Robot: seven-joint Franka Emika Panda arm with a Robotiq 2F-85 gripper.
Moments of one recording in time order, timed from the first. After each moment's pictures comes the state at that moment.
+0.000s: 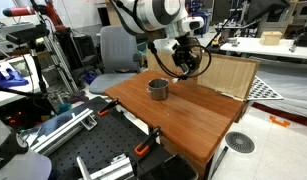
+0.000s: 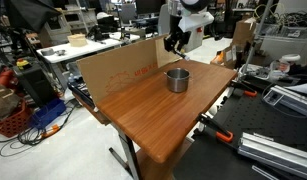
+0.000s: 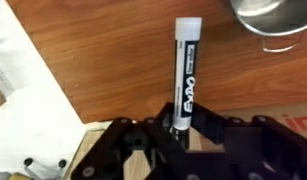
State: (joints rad) arm 0.16 0.38 -0.23 -2.18 -0.25 2.77 0.36
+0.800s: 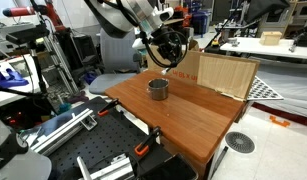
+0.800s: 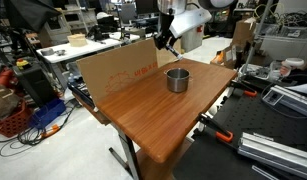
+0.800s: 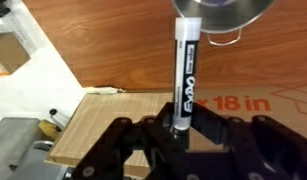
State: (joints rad) arm 0.45 0.28 -0.42 -2.27 -0.85 2.81 1.00
